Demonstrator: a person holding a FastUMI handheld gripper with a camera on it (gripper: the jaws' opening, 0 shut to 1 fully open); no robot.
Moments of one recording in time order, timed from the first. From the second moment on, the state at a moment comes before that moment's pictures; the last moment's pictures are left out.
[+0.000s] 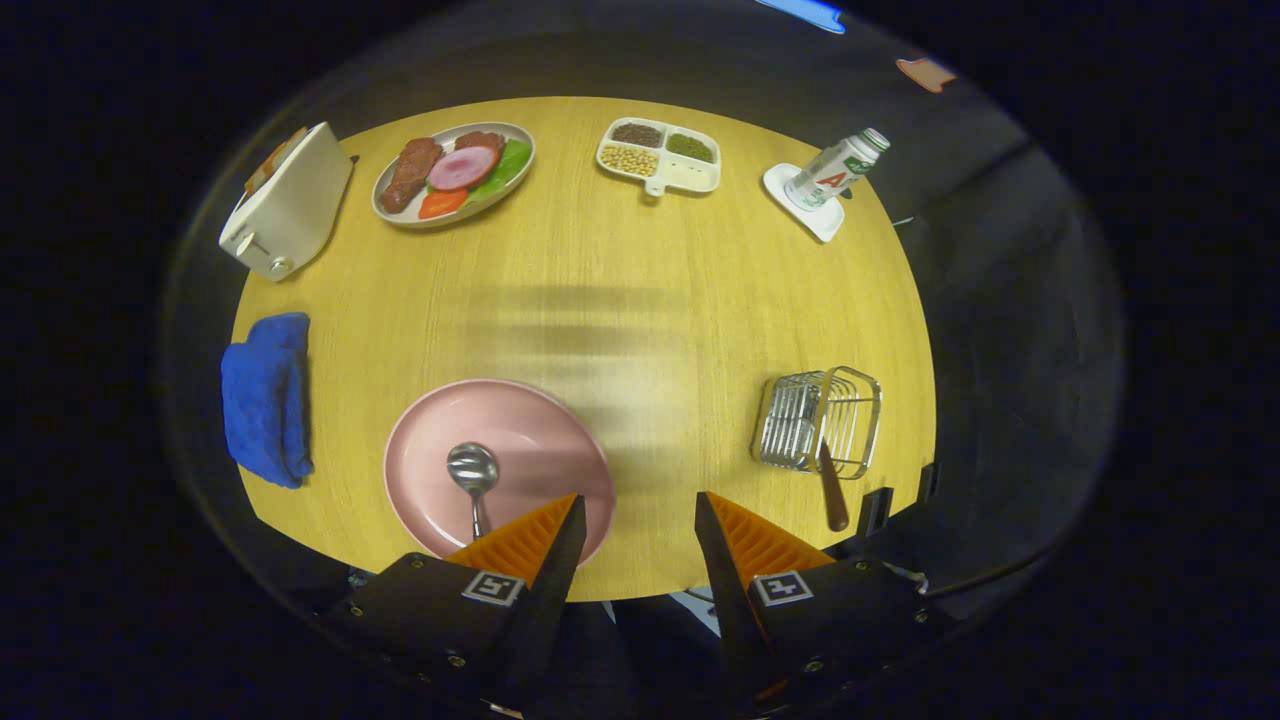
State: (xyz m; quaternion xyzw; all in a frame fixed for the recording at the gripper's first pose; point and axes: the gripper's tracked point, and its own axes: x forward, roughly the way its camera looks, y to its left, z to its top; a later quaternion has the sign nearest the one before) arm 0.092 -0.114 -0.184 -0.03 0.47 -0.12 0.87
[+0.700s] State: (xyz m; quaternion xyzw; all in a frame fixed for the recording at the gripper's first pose) arm 0.093 -0.030 -0.255 -0.08 0.50 -0.05 0.86
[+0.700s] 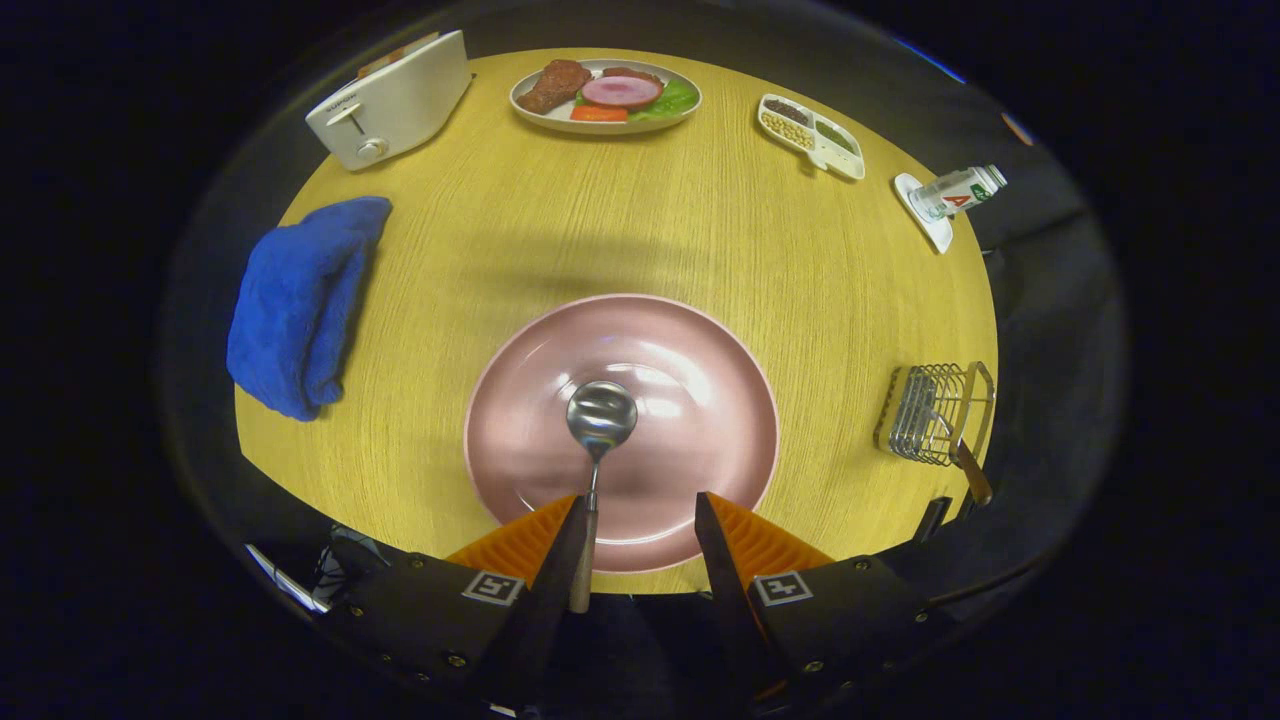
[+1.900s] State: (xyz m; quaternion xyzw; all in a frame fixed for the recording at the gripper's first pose) arm 0.094 -0.016 -0.321 -0.09 0.54 -0.02 0.83
